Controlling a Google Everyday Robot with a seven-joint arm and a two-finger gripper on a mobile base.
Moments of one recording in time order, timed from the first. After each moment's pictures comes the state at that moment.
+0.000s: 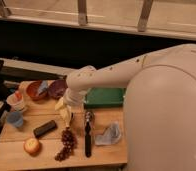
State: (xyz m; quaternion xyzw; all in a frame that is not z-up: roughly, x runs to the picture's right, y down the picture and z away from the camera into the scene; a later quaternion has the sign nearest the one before) arm -0.134 0.101 0.763 -0.35 0.06 0.66 0.66
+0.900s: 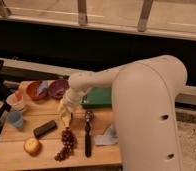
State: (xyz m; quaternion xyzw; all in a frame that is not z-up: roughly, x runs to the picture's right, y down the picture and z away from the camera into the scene) arm -0.158 0.116 0.808 -0.41 0.06 0.65 0.64
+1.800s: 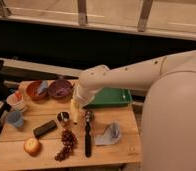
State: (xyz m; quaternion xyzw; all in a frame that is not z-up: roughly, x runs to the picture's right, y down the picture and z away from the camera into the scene) arm -0.073 0.067 0.750 -0.30 0.04 0.71 0.63
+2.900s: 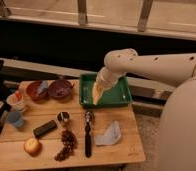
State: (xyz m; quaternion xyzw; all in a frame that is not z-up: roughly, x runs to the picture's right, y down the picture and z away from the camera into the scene) arm 0.034 -0.010 0.757 -0.24 0.06 0.77 0.58
